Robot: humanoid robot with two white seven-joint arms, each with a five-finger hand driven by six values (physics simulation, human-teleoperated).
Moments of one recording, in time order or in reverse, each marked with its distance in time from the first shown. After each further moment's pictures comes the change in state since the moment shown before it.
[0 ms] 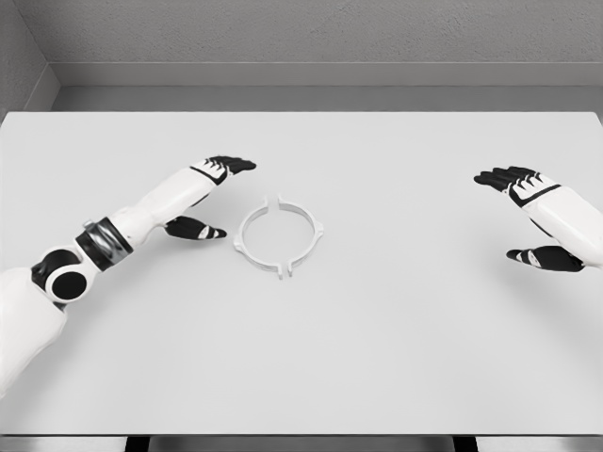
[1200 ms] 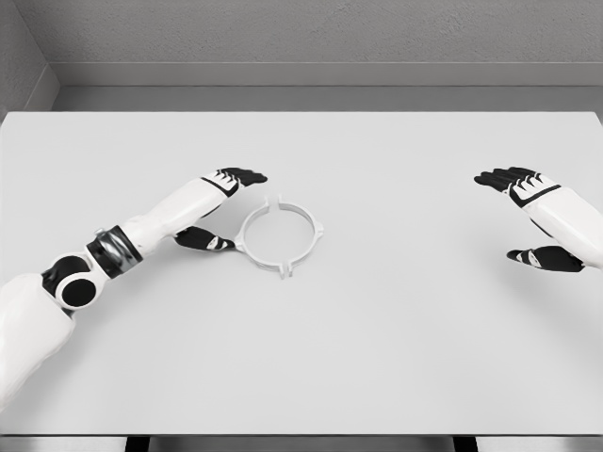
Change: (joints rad) left arm 0.009 -0.013 -0.021 -0.003 -0.020 0.000 -0.001; right arm 0.000 -0.001 0.000 0.004 0.001 0.000 0.000
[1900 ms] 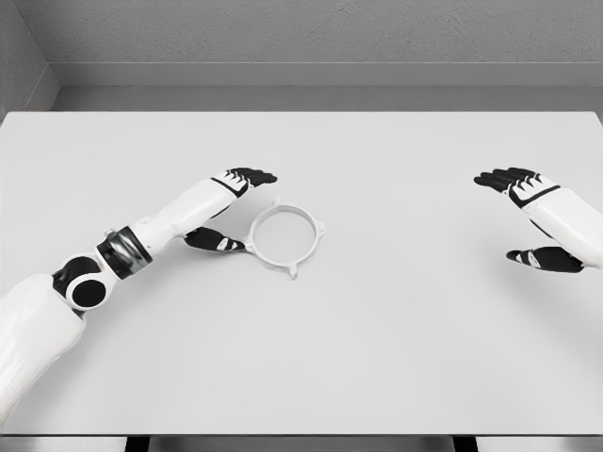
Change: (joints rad) left arm 0.002 -0.028 0.000 -0.006 0.000 0.000 0.000; right arm -0.002 0.001 0.000 -0.001 0.000 0.000 0.000
